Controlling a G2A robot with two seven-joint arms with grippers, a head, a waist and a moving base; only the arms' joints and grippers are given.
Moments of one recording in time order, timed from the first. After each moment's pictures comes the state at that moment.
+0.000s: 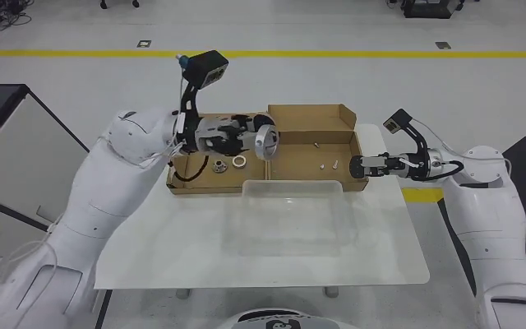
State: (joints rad) left arm 0.79 -1.02 -0.97 -1.65 -0.66 -0.80 -1.02; right arm -1.16 -0.97 1.50 -1.37 0.43 -0.29 1.53
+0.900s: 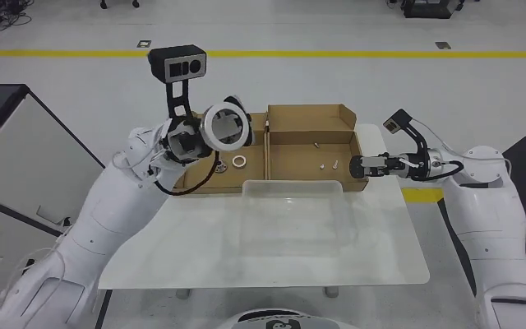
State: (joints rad) left arm 0.87 -1.03 -0.93 -1.76 -1.05 -0.85 -0.94; right arm -1.16 -0.97 1.50 -1.37 0.43 -0.29 1.53
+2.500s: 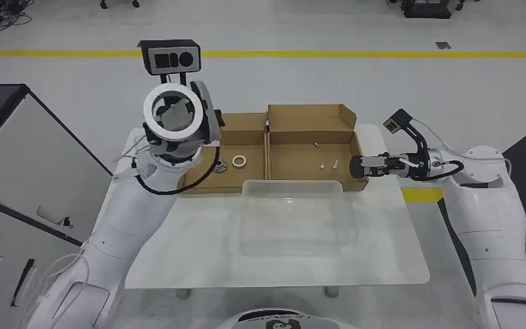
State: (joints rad) left arm 0.95 -1.18 -1.08 -1.76 -1.24 -0.69 -1.13; right arm -1.16 -0.97 1.50 -1.37 0.43 -0.29 1.53
